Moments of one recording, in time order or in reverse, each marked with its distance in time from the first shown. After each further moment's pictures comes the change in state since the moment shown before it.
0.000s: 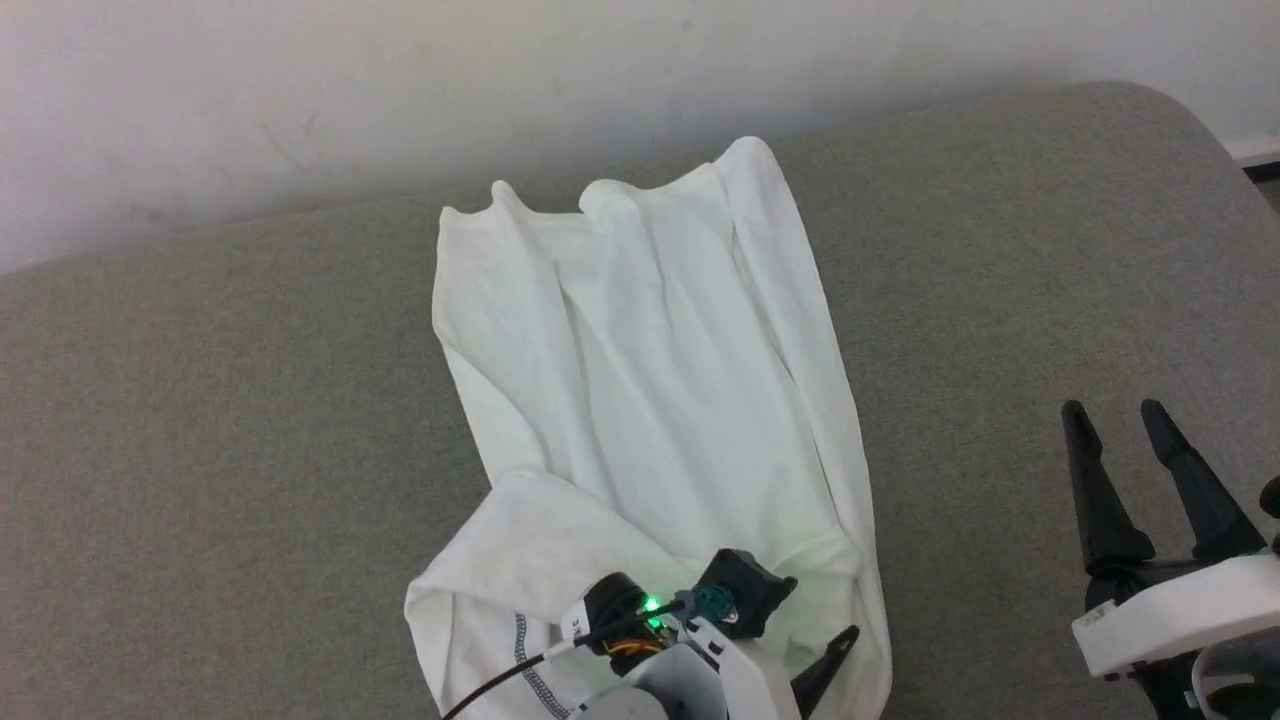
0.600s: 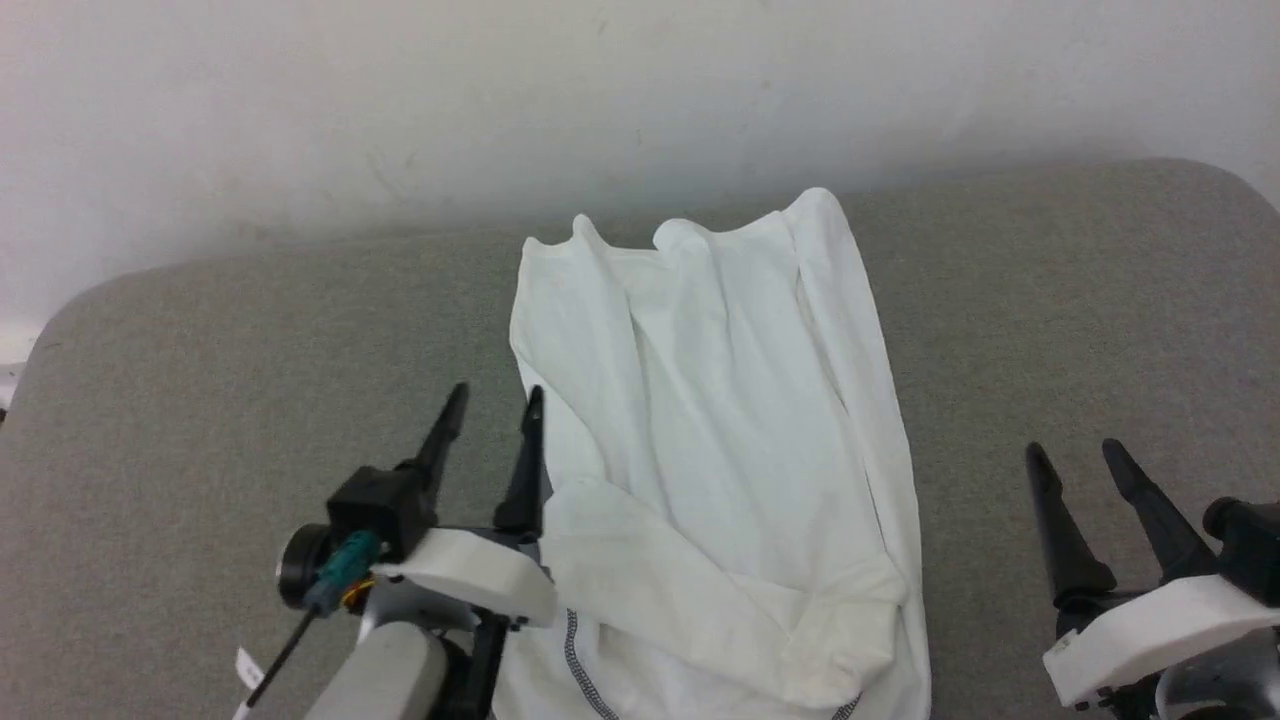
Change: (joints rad) left arm 0.109 0.146 0.415 -0.262 -0.040 0.265 -0.374; right arm 0.034 0.000 0.036 0.031 -0.051 0.000 0.021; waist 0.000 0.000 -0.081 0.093
